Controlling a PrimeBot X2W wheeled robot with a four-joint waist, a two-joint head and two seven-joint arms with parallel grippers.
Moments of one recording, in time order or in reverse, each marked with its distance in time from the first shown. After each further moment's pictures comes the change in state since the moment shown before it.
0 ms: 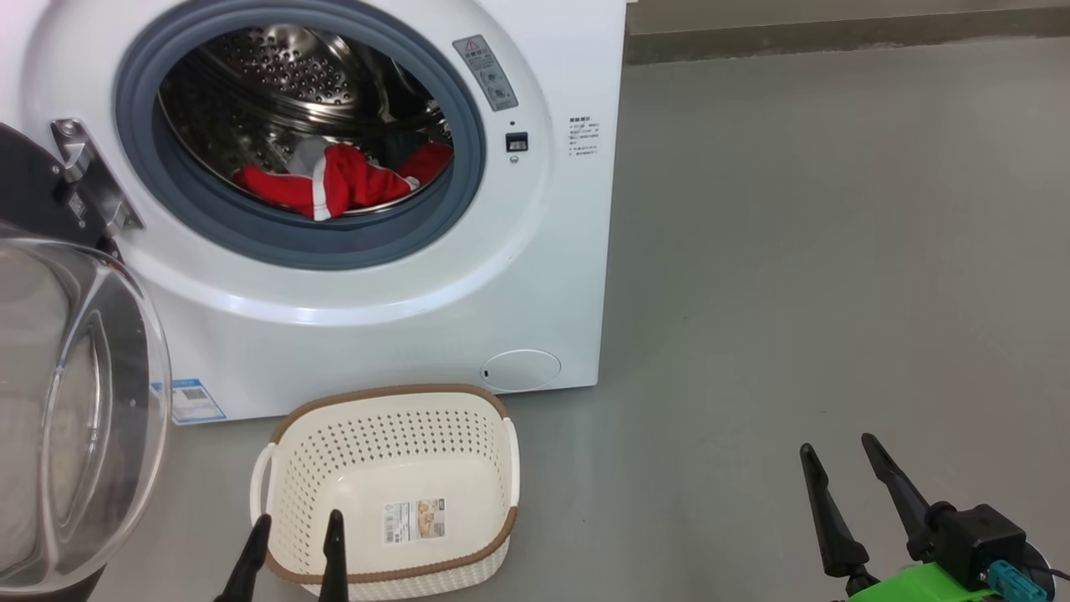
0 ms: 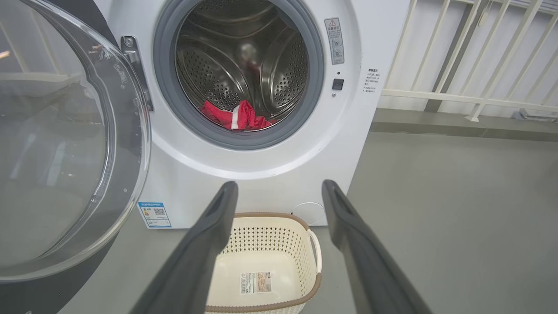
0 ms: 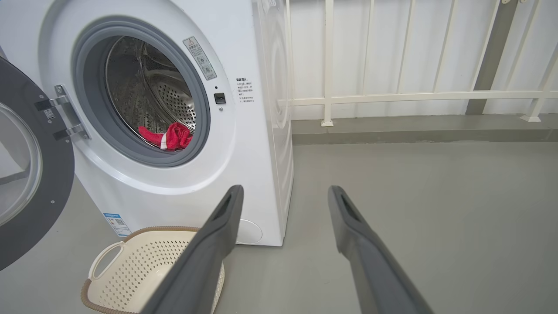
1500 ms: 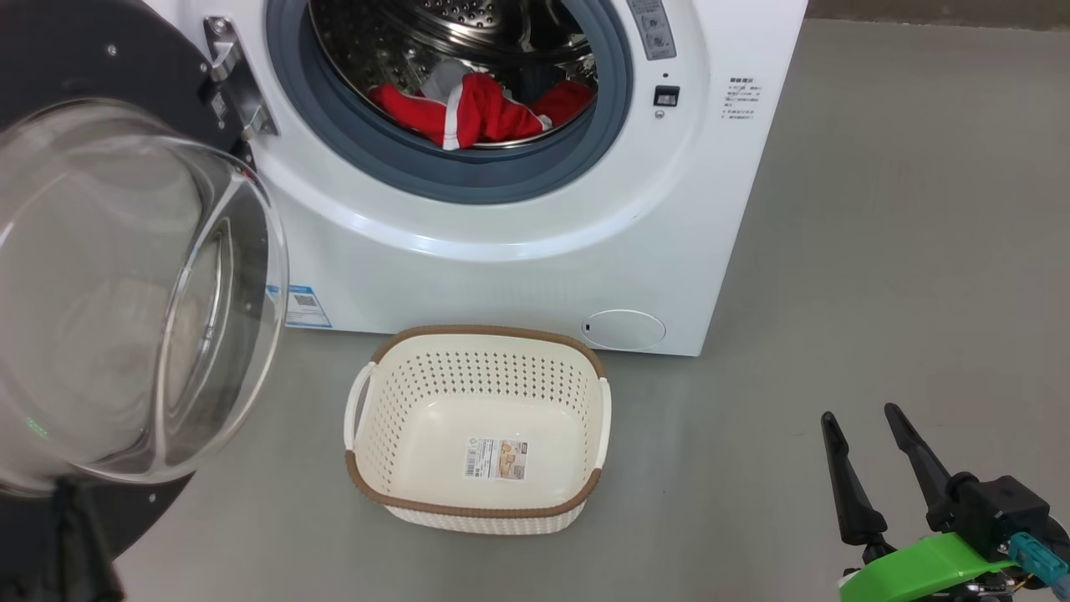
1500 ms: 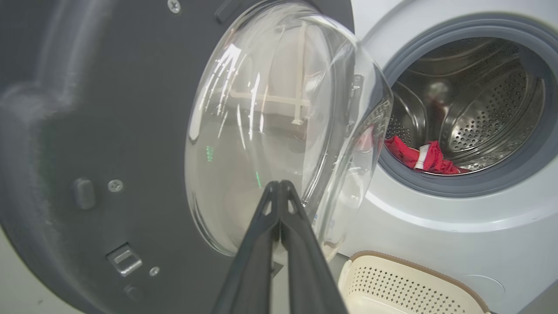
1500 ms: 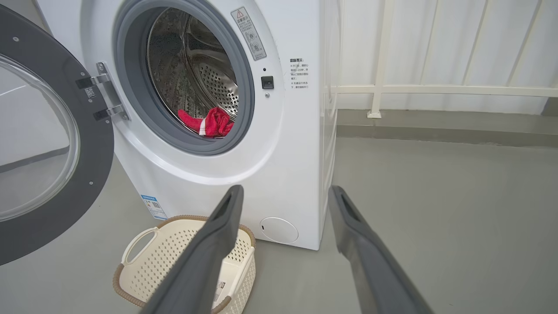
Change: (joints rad) left arm -0.151 0.058 0.322 0.223 -0.100 0.026 -0.150; right arm -0.045 0.000 -0.045 -0.007 -0.008 0.000 0.025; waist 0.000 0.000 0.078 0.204
